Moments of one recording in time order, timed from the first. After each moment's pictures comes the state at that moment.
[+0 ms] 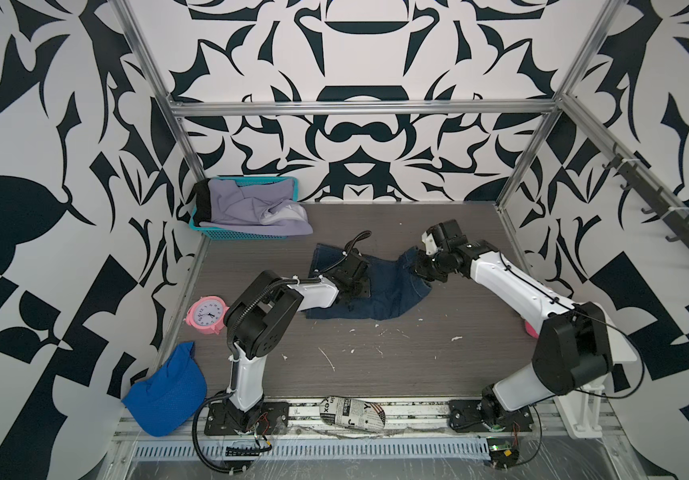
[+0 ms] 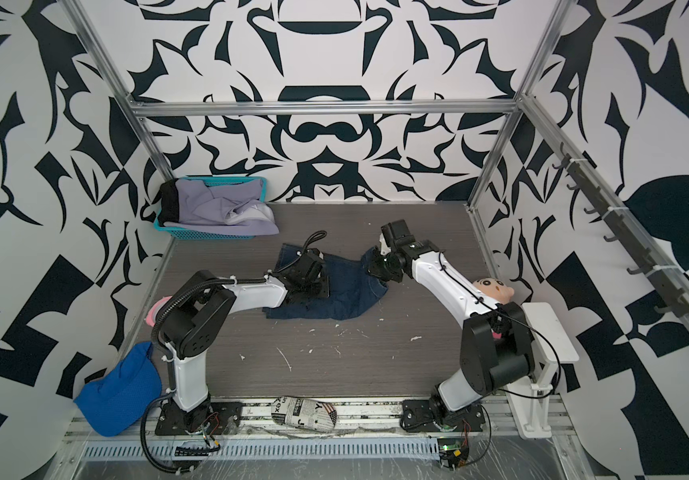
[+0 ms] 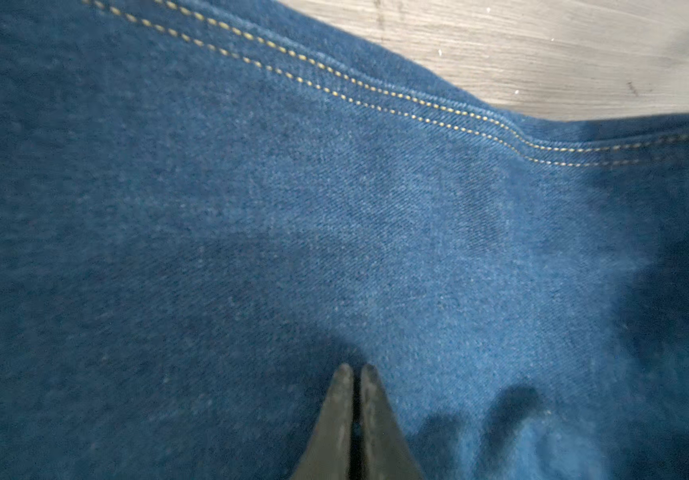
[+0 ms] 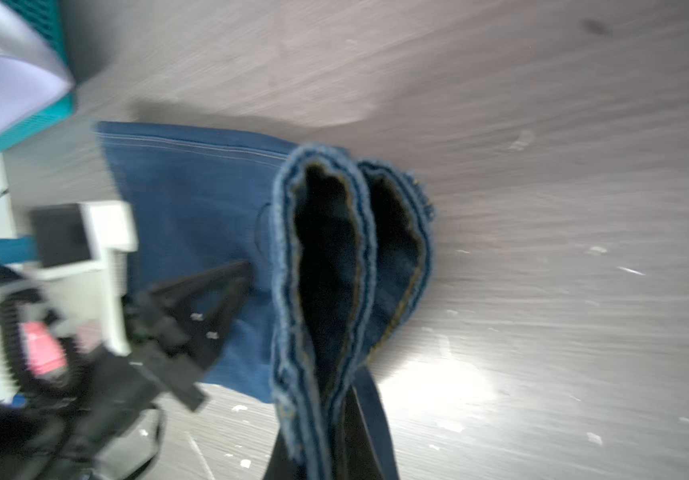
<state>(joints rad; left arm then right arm) -0.75 1.95 1.09 0.00 -0.02 -0.63 0.37 1.56 1.21 -0.68 -0.25 0.61</state>
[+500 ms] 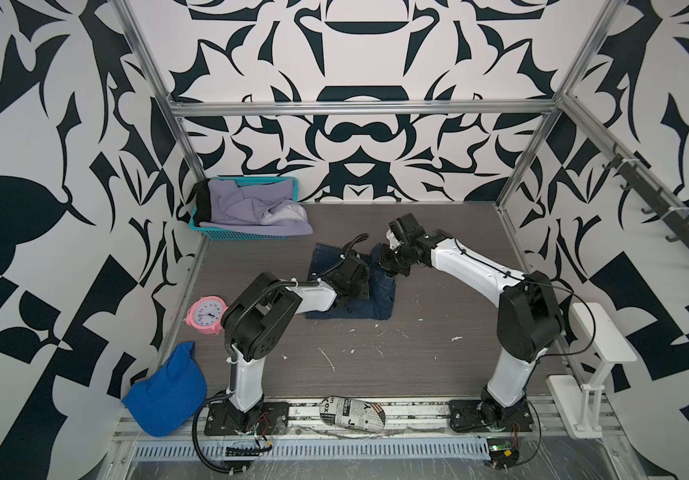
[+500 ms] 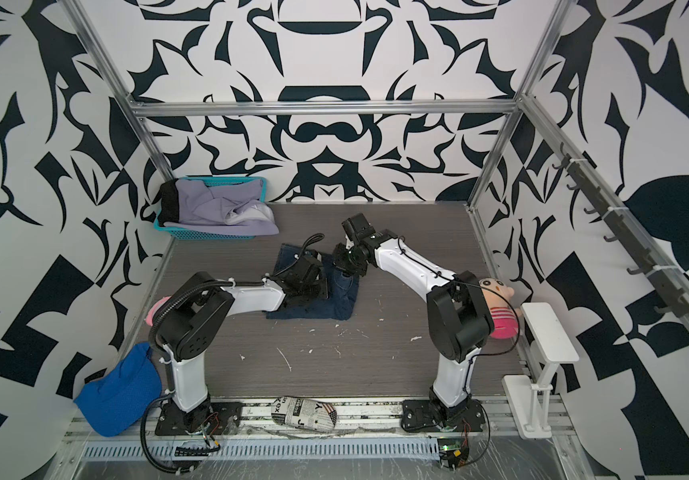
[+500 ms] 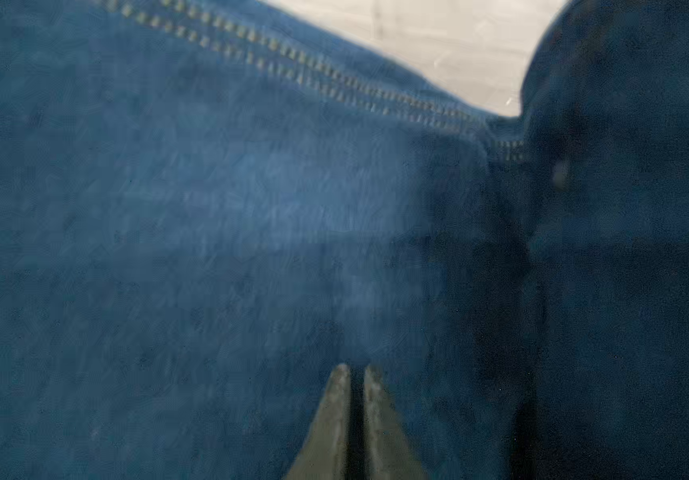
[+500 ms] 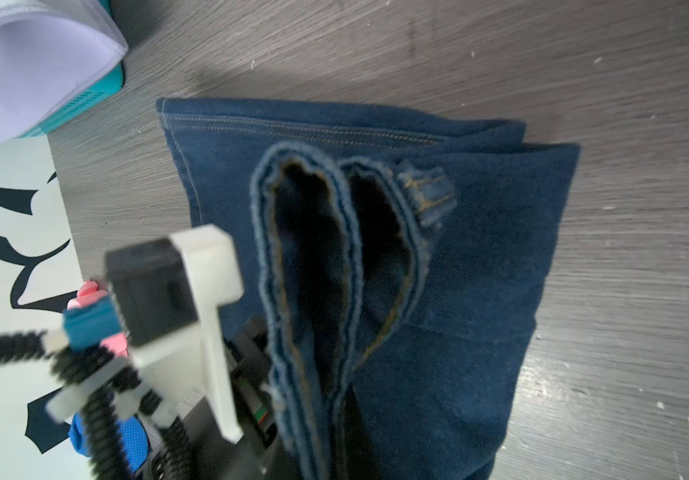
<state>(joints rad) -0.75 1.89 1.02 0.03 -0.04 -0.65 0.52 1.81 1.44 -0.65 -0.28 0.77</state>
